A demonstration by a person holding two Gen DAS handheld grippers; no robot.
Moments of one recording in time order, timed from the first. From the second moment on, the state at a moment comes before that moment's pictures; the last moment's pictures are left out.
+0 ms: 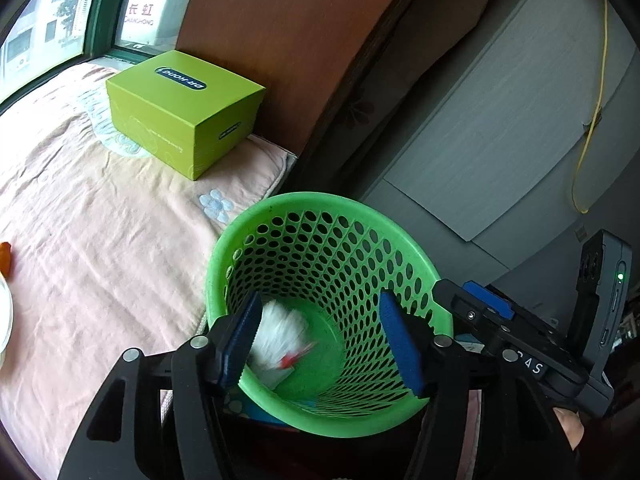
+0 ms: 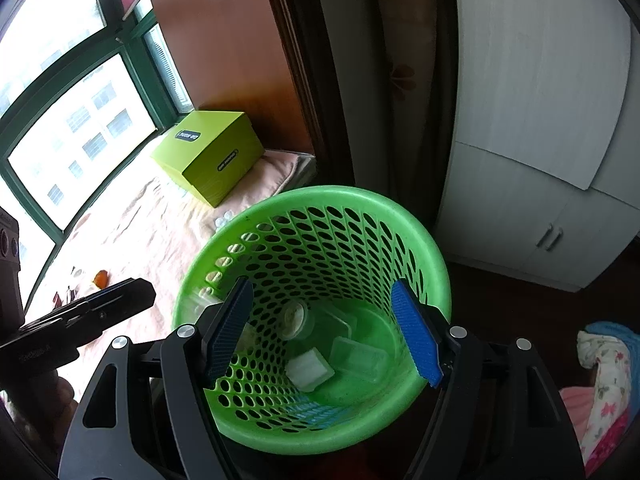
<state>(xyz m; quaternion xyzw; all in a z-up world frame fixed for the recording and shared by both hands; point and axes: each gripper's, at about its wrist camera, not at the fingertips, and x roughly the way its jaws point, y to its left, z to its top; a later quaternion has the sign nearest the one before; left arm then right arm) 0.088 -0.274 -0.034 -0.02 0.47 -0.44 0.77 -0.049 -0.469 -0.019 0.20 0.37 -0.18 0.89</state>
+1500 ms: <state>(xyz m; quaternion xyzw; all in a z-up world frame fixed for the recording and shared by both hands) 0.145 0.079 -0.031 -0.12 0.45 -0.02 0.89 0.112 -0.219 -0.046 0.07 0.44 0.14 0.88</state>
